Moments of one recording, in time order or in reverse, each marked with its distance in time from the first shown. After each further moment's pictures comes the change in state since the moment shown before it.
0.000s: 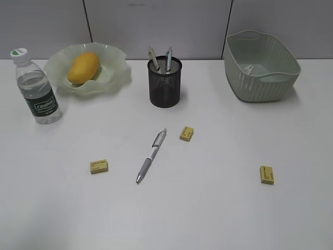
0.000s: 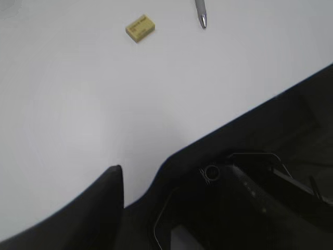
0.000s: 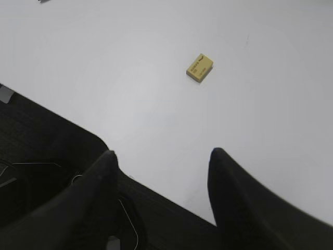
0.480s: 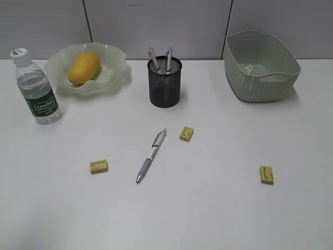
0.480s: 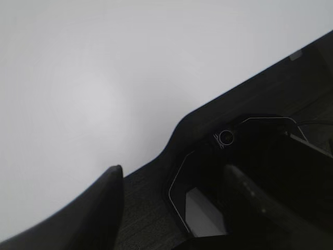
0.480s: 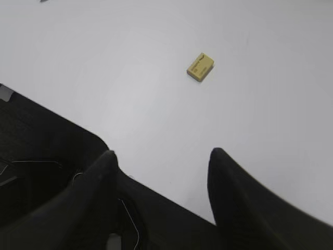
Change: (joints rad) left arm 0.000 0.000 0.017 0.041 0.121 0.000; right arm 0.000 0.009 0.000 0.000 -0.005 0.001
